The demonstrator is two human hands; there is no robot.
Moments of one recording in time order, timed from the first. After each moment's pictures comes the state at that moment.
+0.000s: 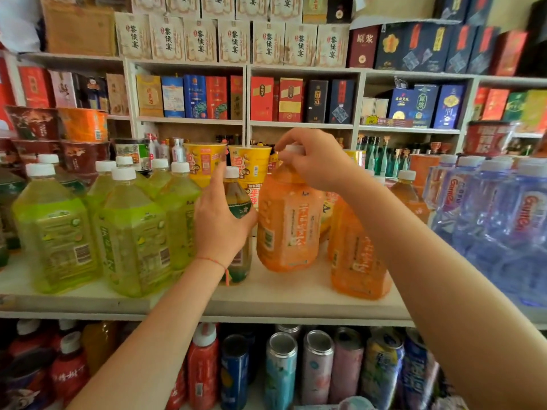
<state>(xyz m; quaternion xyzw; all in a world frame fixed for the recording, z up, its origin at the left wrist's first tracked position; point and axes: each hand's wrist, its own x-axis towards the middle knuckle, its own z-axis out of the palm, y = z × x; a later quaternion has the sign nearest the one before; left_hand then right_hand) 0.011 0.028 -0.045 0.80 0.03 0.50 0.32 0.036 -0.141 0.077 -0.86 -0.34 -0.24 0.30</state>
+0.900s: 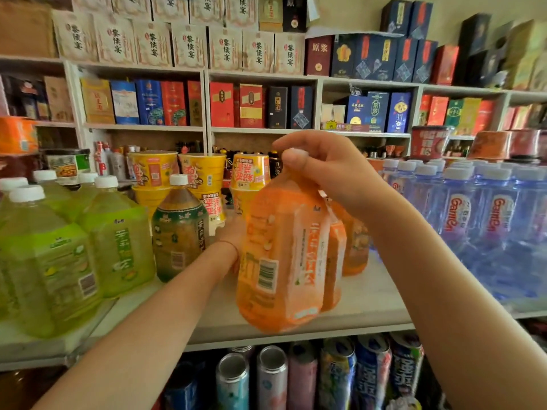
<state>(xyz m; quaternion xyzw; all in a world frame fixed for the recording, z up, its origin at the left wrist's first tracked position) 0.096 -0.054 -0.032 0.94 0.05 0.08 0.33 0.004 -0.241 0.076 -0.78 -0.36 -0.21 0.46</state>
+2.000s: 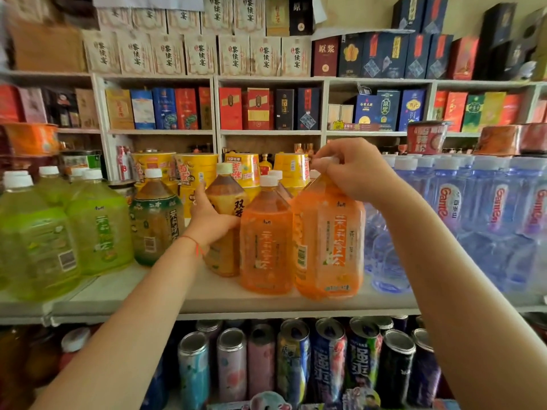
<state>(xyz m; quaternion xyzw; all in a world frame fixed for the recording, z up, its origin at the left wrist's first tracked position) 0.059 -0.096 -0.031 0.78 0.07 0.25 0.57 0.040 -0.360 0.066 -0.86 -0.26 -0.28 0.34</state>
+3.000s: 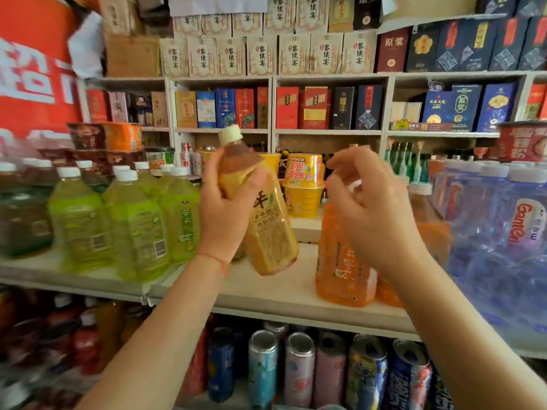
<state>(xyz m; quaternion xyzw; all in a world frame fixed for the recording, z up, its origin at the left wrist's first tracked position) -0.033 -0.061 -0.005 0.63 -0.07 0.49 0.61 -0.033 -0.256 0.022 -0.75 -0.34 -0.38 0.42</state>
